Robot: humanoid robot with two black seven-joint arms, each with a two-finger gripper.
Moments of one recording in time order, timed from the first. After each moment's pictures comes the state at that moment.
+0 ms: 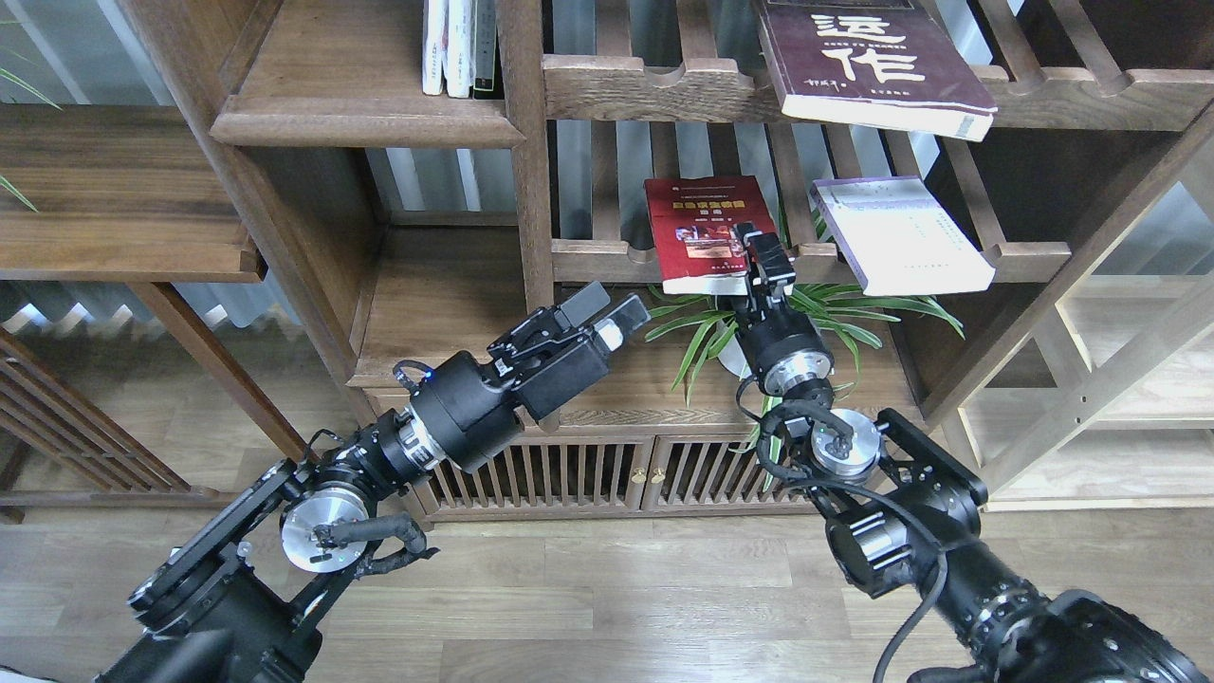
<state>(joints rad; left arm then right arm) -0.31 0.03 -0.93 -1.40 0.35 -0.49 0.06 0.49 0.01 1.01 0.77 0.43 0.29 0.19</state>
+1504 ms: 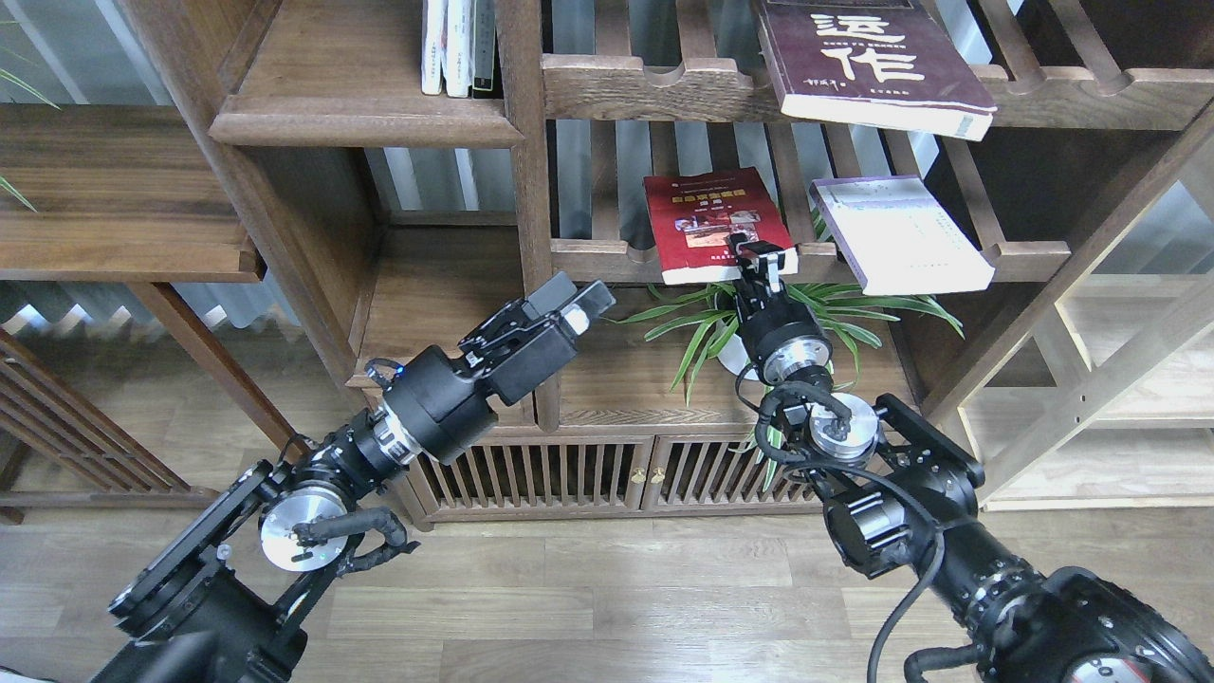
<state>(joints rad) -0.27 0.04 -1.01 -1.38 0.35 -0.49 0.06 0.52 0.01 0.98 0.75 0.49 0.30 0.19</state>
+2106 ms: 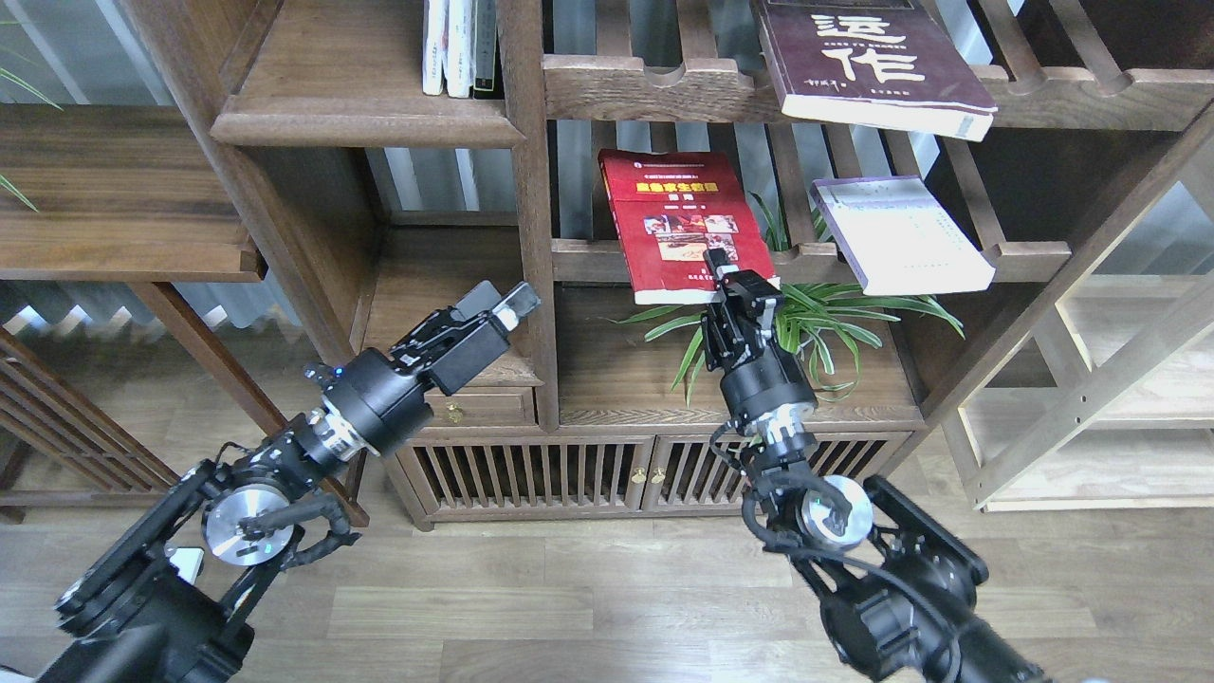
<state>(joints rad) -0.27 0.13 -1.06 -1.31 0.35 -0.49 0.07 0.25 0.01 0.98 1.09 0.48 0.51 0.19</state>
